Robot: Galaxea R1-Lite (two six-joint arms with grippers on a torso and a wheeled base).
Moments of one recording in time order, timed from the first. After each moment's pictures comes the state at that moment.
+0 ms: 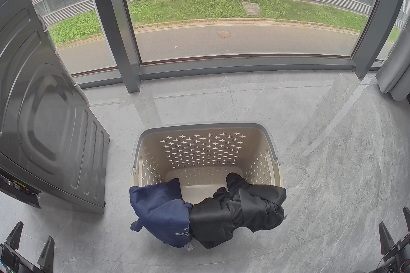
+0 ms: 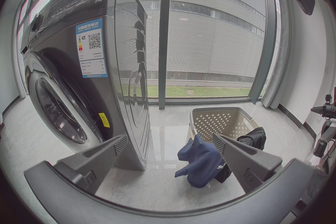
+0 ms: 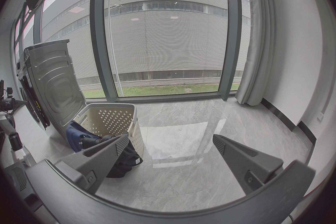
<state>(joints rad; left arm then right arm) -0.01 0.02 -0.02 0.00 0.01 -0.06 0.00 0.02 -0.02 0.00 0.00 0.00</state>
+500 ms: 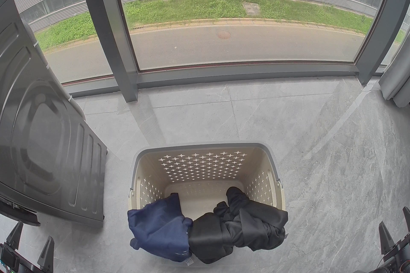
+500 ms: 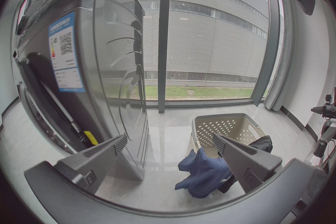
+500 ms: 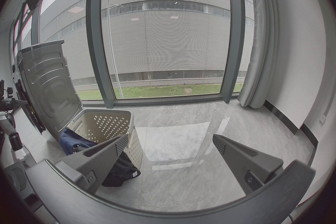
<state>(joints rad) -0.01 0.02 -0.02 0.00 0.01 -0.06 -0.01 0.02 -0.02 0.00 0.00 0.00</state>
